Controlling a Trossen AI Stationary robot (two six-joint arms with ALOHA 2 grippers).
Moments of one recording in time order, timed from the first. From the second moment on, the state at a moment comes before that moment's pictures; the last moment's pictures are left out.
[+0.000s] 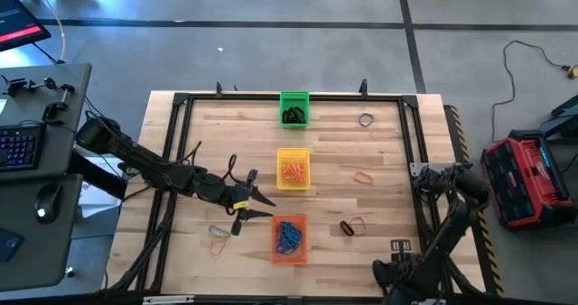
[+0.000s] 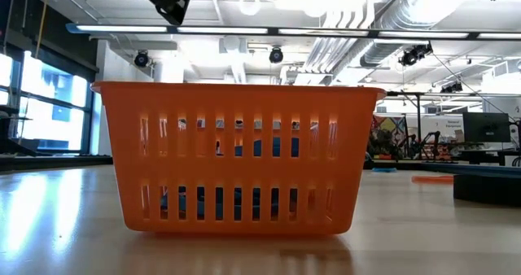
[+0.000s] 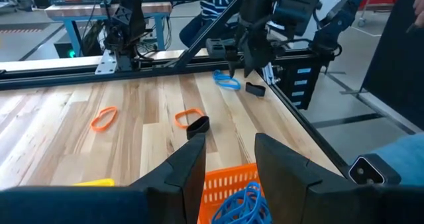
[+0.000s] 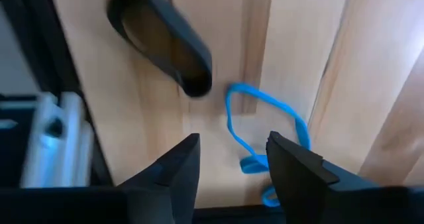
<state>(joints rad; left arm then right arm) -0.39 1.29 0.64 0.42 -0.17 -0.05 1.07 1.91 1.29 -1.07 -0.16 1.05</state>
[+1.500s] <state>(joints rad) -0.34 1.29 0.60 0.43 -0.20 -0.08 0.89 1.79 1.27 -1.11 0.07 0.85</state>
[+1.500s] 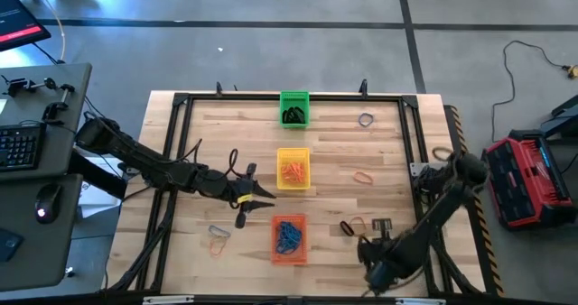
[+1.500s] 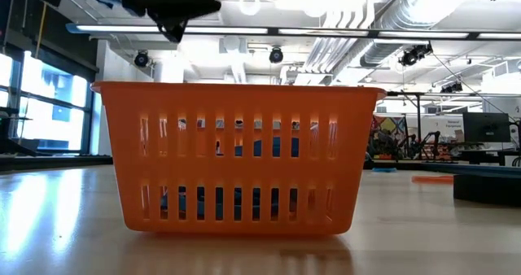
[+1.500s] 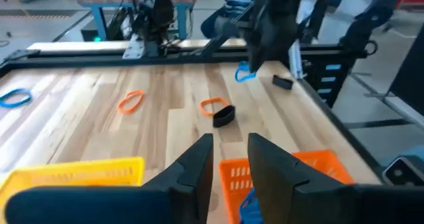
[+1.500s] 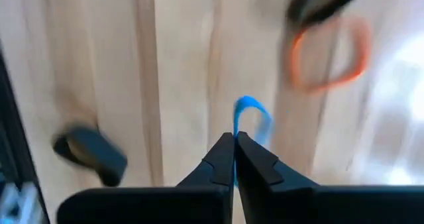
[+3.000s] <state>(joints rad) -0.32 1.29 0.52 0.53 -0.38 -0.07 0.38 1.89 1.27 -0.19 0.04 0.29</state>
